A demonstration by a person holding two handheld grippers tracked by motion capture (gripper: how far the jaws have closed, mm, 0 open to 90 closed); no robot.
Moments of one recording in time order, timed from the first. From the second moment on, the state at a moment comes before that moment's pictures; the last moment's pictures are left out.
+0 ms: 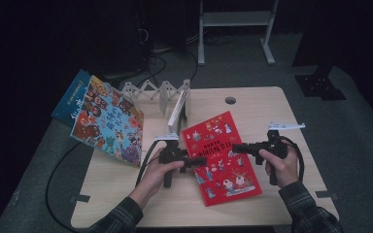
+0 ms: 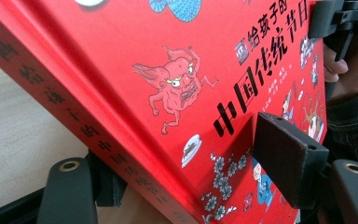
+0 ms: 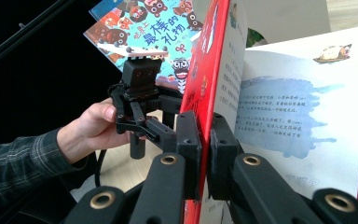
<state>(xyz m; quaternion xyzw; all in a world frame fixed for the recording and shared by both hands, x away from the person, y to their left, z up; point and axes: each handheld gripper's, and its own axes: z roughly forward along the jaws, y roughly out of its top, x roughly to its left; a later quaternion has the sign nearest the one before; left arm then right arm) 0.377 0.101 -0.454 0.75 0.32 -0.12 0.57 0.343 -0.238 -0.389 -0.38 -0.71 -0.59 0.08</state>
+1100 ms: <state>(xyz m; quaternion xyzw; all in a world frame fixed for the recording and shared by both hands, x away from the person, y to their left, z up) 0.368 0.119 -0.409 0.74 0.27 -0.13 0.60 0.346 -0.244 -0.394 -0.38 -0.73 -0.57 -0.01</state>
